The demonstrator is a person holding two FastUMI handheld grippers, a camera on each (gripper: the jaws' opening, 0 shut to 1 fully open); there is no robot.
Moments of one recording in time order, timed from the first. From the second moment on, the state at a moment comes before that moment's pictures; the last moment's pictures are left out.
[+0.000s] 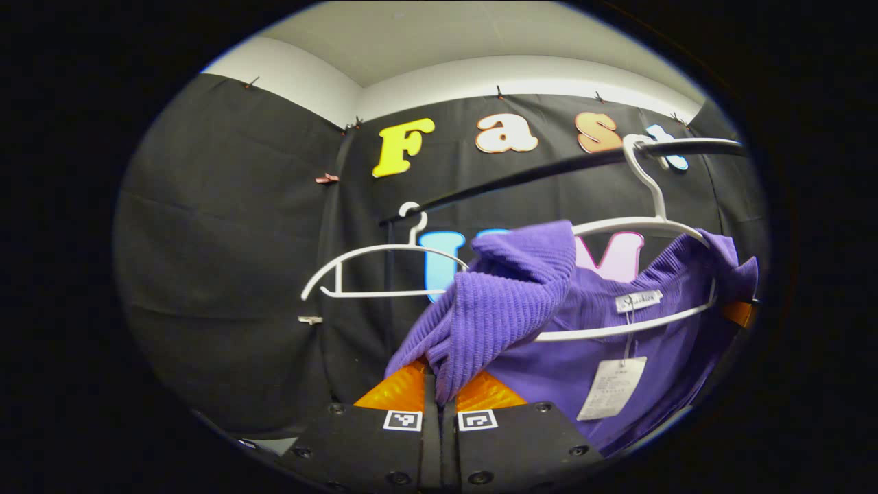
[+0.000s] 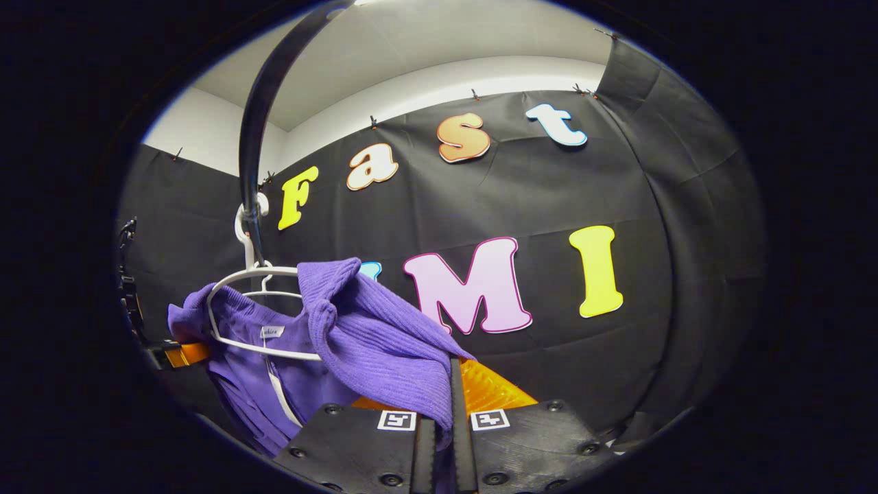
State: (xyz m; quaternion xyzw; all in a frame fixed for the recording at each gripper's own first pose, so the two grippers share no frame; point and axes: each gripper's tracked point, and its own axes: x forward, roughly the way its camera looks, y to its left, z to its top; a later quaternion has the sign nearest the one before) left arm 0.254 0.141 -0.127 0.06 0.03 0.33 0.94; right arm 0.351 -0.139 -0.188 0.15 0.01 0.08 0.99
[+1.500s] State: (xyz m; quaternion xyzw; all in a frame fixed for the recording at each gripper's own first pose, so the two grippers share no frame) left arm 0.280 0.139 -0.278 0.02 0.19 0.24 0.95; right arm 0.354 -0.133 -0.281 0.18 0.11 0.06 0.98
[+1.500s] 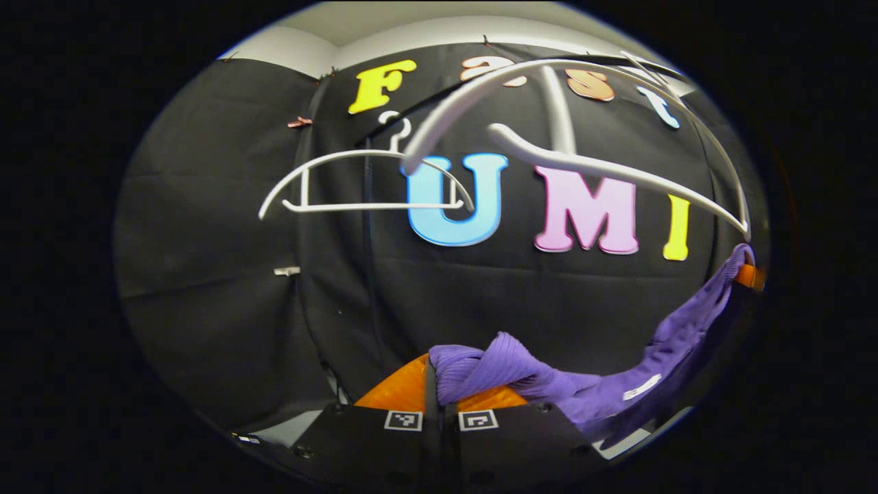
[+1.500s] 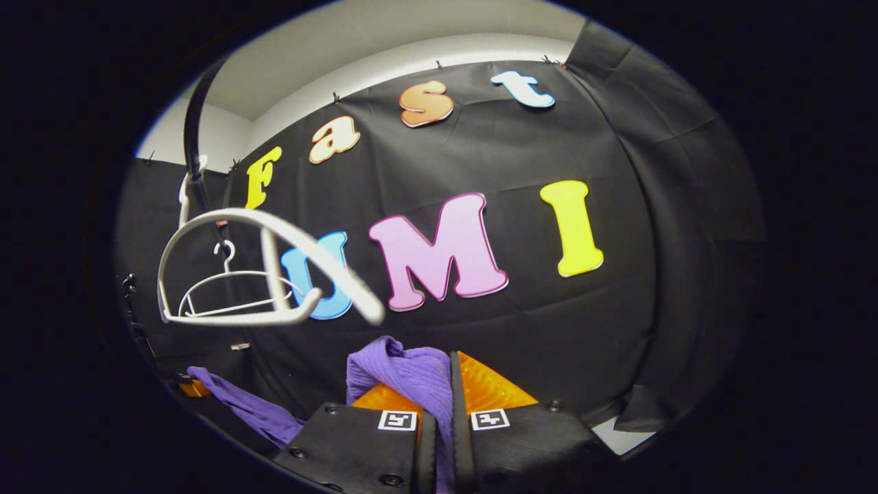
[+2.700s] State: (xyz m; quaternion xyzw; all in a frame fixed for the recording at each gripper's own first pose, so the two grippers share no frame) left arm 0.180 -0.013 -0.402 -0.06 0.41 0.09 0.90; right arm 0.137 0.011 -0.414 0.12 0.39 0.22 0.88
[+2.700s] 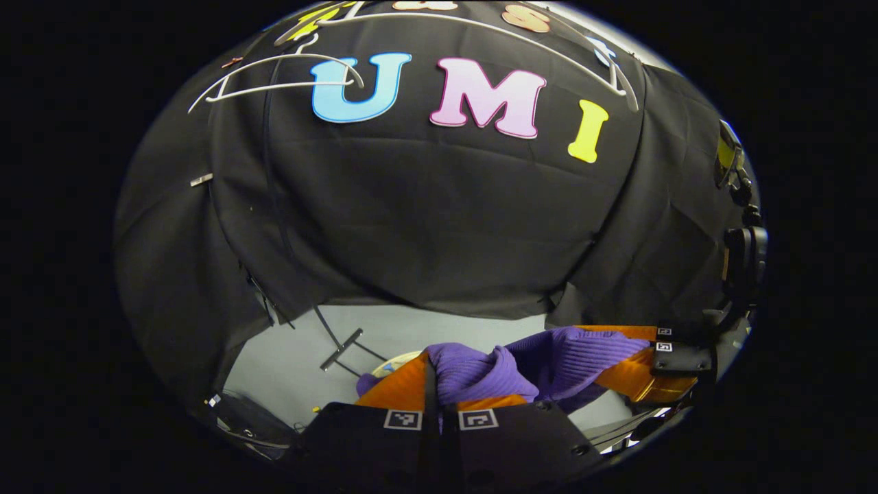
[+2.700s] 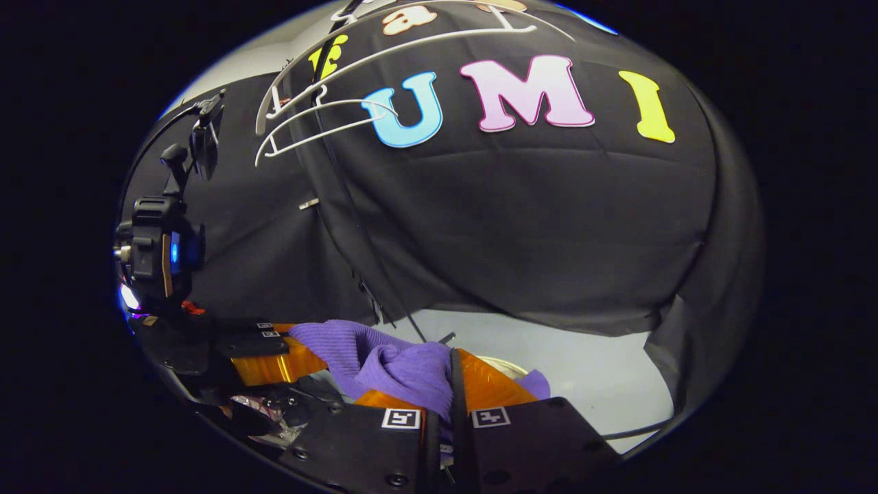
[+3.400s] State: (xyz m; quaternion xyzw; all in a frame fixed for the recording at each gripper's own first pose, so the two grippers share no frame) left arm 0.164 -0.015 -0.444 -0.09 0.48 0.10 0.86; right arm 0.116 0.011 -0.459 0.11 0.48 0.20 0.85
